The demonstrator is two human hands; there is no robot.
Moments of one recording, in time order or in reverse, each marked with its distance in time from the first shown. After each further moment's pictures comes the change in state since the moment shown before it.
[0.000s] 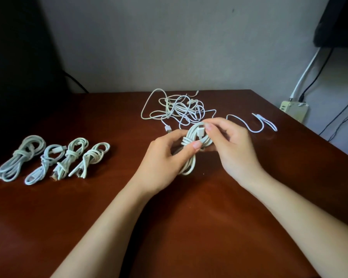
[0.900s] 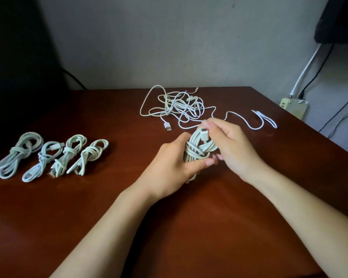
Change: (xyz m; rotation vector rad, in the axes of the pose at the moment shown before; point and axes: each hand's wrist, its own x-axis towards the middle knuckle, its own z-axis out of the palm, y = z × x) left_hand -0.005 0.009 0.008 0.065 -0.132 -0.046; right_hand -0.002 -0.013 -0.003 -0.057 -0.152 0.154
